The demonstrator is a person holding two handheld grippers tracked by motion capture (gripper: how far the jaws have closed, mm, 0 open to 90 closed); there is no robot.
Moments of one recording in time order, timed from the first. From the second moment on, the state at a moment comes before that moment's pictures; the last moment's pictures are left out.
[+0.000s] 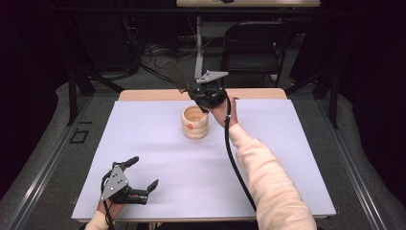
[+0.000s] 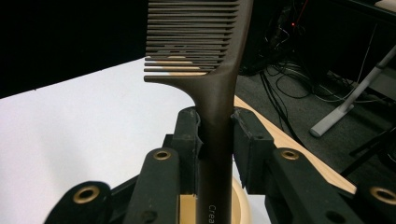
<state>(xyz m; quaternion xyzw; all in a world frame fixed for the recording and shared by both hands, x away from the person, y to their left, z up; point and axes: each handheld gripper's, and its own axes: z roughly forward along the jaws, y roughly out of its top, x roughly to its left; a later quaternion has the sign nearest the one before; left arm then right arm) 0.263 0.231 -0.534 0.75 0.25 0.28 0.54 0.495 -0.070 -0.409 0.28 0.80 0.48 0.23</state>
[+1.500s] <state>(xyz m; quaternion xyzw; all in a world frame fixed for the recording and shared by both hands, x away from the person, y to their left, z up) 0.263 0.231 -0.534 0.75 0.25 0.28 0.54 0.508 -0.054 -0.431 0.28 0.79 0.50 0.22</state>
